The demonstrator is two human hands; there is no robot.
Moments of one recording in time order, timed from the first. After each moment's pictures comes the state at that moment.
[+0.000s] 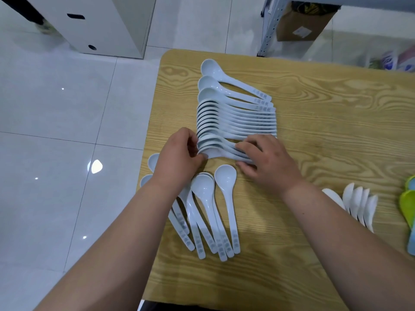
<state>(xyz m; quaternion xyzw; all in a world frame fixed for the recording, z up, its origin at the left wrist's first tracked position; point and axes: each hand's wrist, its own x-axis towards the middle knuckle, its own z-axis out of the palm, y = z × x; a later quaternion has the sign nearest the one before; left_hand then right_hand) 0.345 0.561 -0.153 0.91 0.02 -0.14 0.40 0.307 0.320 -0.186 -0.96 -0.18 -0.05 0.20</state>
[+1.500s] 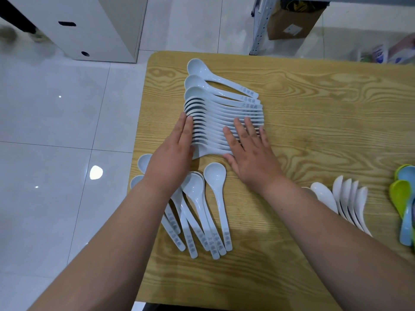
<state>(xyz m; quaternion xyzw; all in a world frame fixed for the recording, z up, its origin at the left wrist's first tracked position) 0.342 0.554 -0.166 0.96 -0.17 -0.07 0.20 0.305 0.332 -0.207 -0.99 -0.12 0.03 0.06</state>
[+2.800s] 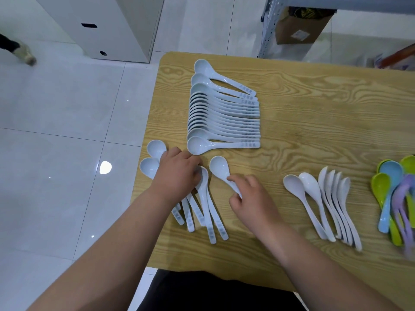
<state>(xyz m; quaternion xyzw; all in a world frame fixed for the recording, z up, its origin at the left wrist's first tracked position) 0.276 0.559 -0.147 0.97 -0.23 -0.06 0.08 0.181 0.352 -0.158 -0.93 0.05 0.15 0.34</state>
